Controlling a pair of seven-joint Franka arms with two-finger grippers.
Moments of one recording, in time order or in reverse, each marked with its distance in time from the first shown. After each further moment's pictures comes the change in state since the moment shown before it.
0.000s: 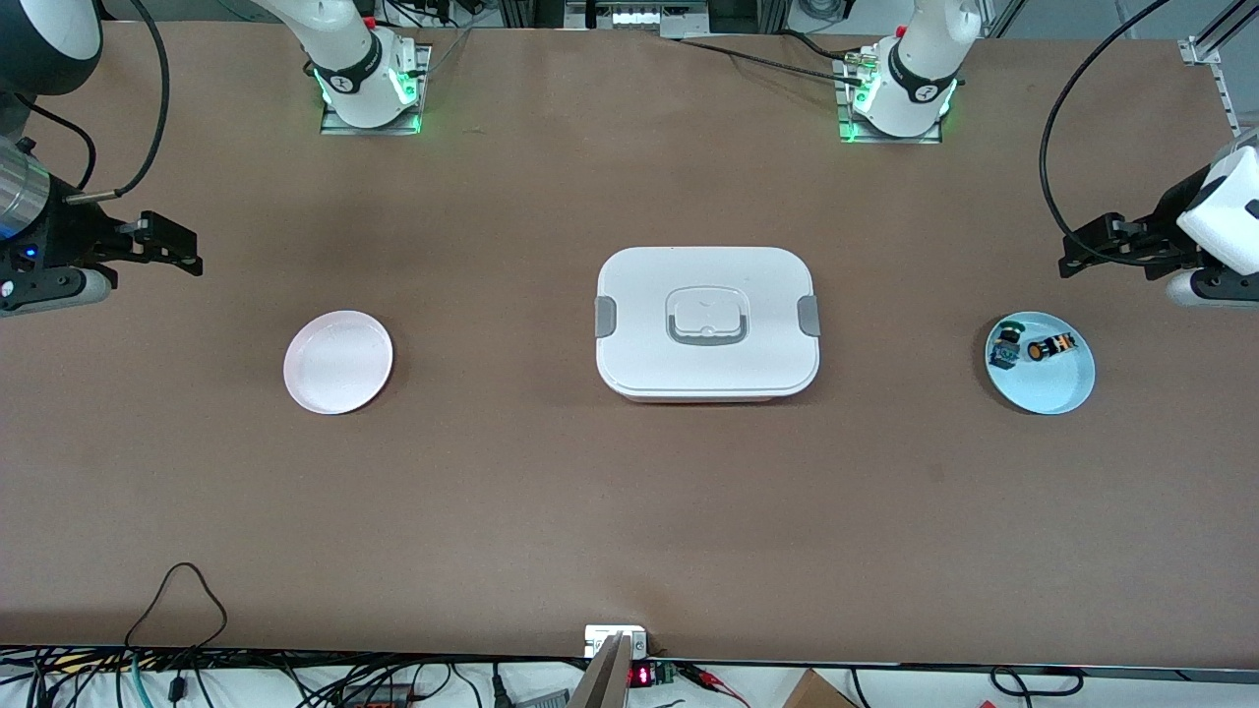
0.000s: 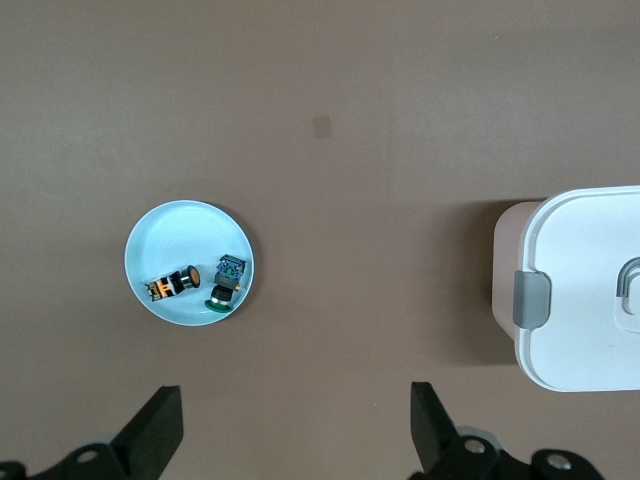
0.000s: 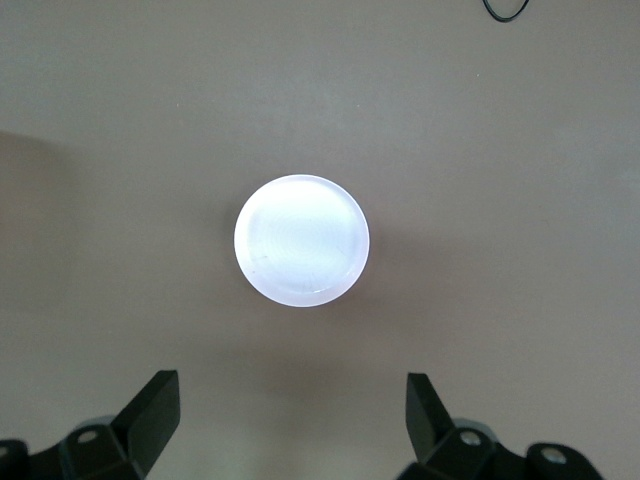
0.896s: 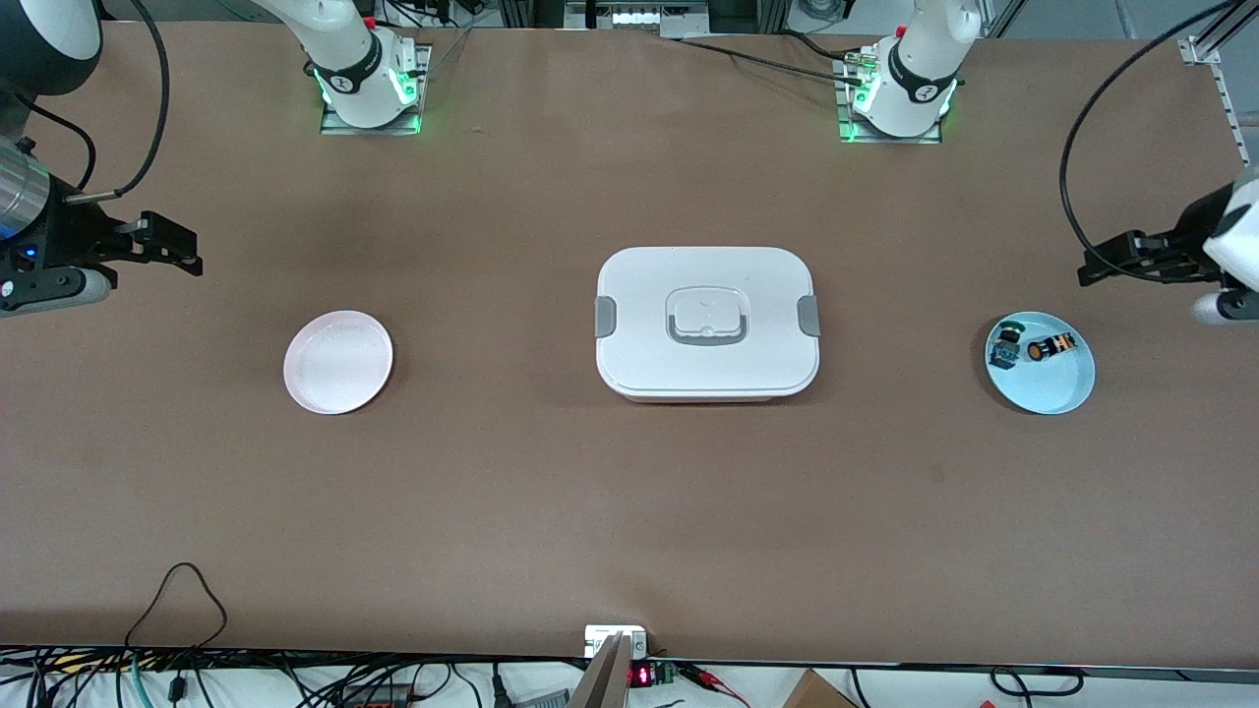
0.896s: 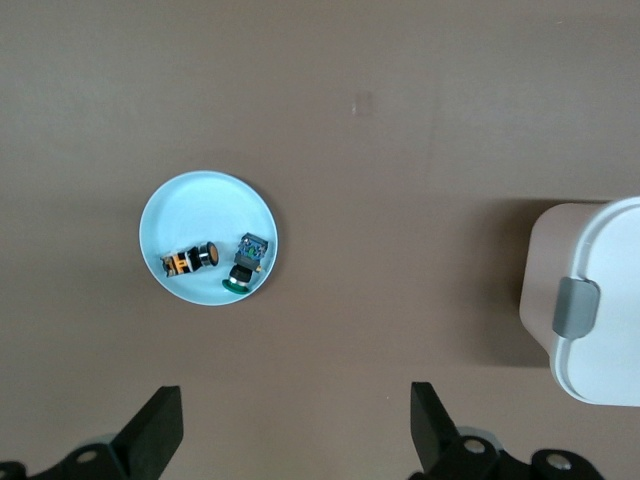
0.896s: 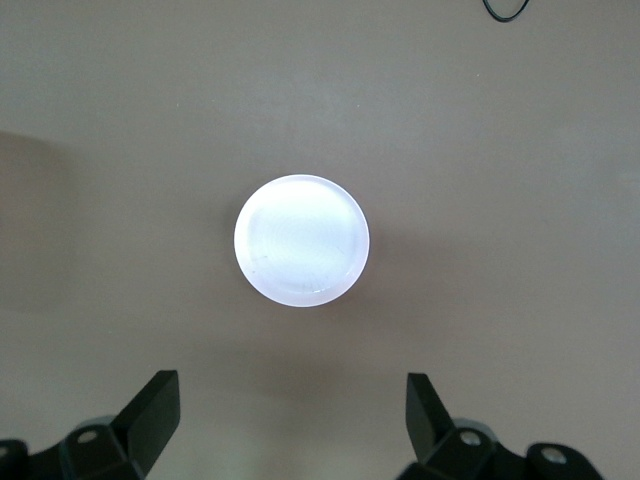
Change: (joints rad) left arm 0.080 0.051 0.020 -0.021 -0.019 -0.006 0.001; right arm 0.000 0.000 0.000 0.000 0.000 0.000 0.000
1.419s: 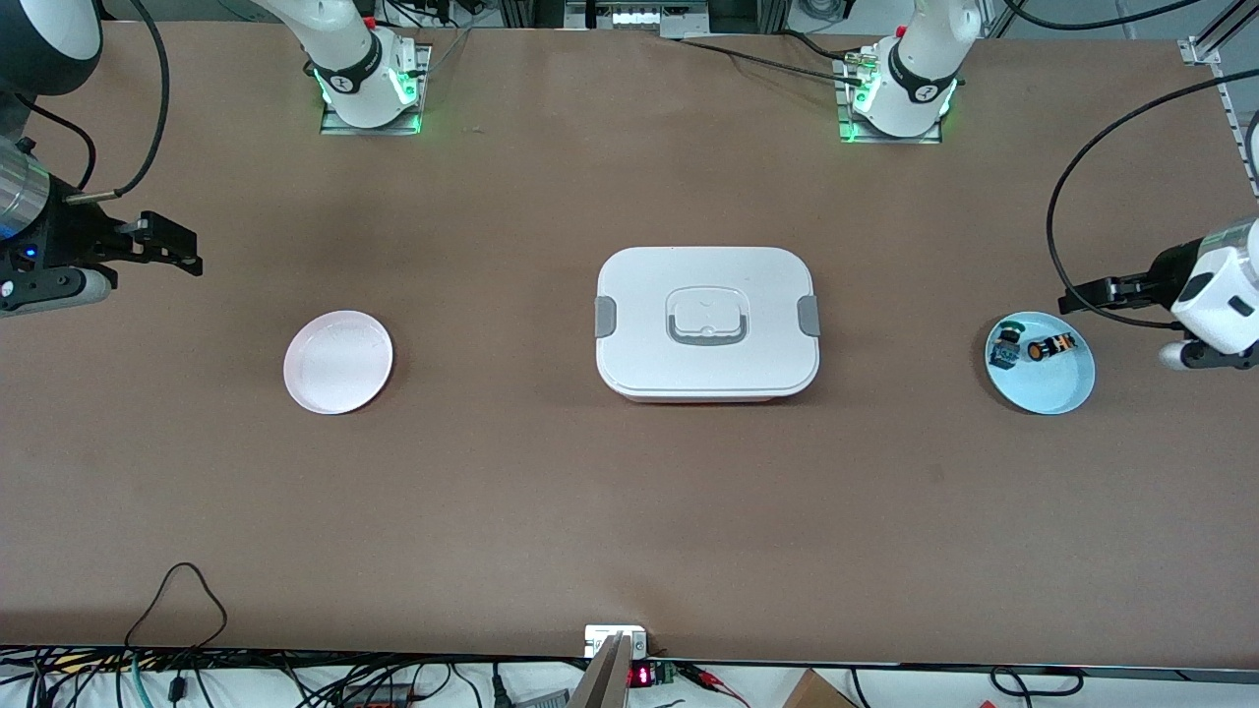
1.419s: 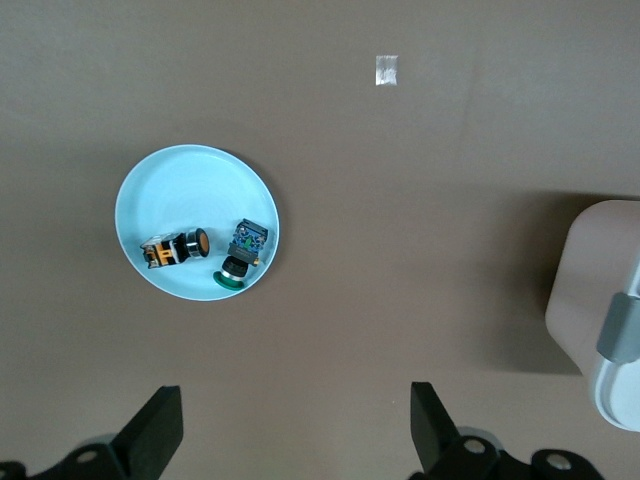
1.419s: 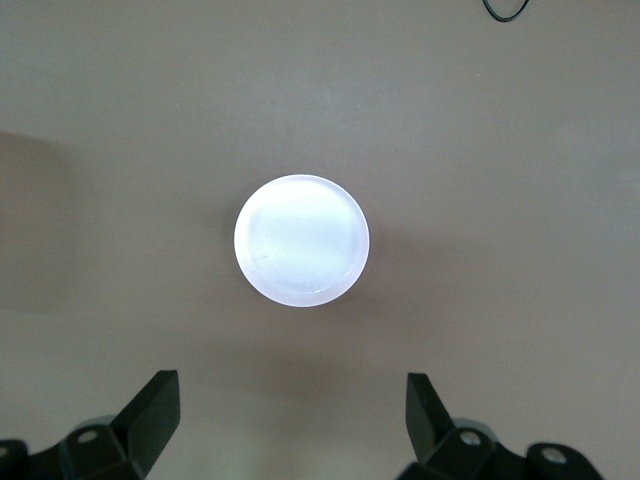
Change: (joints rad) left arm 0.021 0.076 -0.003 -0.072 -0.008 0.068 0.003; right arm 0.000 0.000 0.000 0.000 0.000 0.000 0.000
